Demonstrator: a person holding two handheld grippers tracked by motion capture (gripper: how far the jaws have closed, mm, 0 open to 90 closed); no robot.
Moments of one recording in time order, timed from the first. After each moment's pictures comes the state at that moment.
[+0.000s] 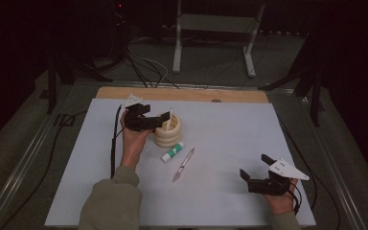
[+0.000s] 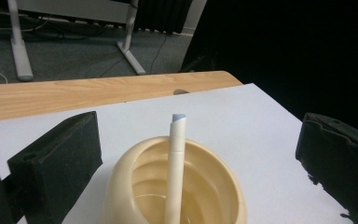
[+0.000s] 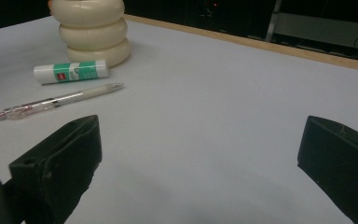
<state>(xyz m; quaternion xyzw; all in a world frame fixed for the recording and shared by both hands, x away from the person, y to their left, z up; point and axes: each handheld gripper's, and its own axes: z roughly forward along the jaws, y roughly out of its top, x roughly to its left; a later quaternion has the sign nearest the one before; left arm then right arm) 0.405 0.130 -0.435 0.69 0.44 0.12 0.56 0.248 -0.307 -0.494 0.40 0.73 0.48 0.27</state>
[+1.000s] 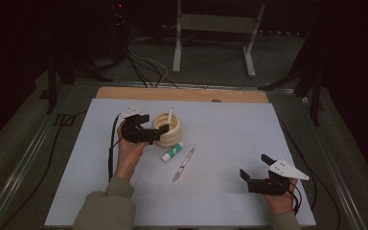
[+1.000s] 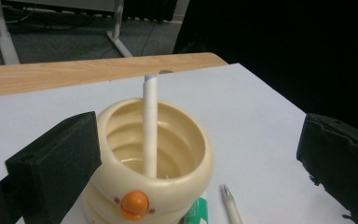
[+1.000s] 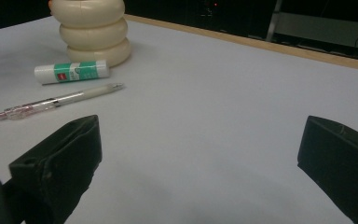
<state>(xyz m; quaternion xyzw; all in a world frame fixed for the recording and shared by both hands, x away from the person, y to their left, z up) 0.371 0.133 -0.439 0.71 0.43 0.11 0.55 0.248 -0.307 -0.494 0.40 0.73 0.49 0.27</state>
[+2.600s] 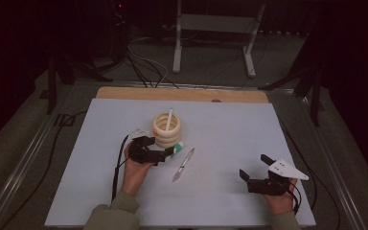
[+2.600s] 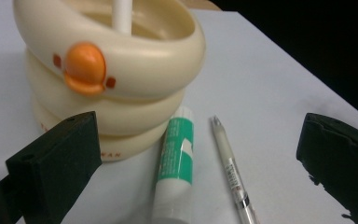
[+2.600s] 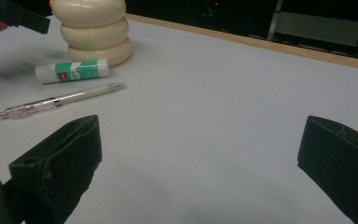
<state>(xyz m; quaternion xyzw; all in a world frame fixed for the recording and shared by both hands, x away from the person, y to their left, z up) 0.343 0.117 -0.499 0.73 0.45 0.05 0.51 0.248 -0.306 -0.495 0.40 0.73 0.48 0.26</state>
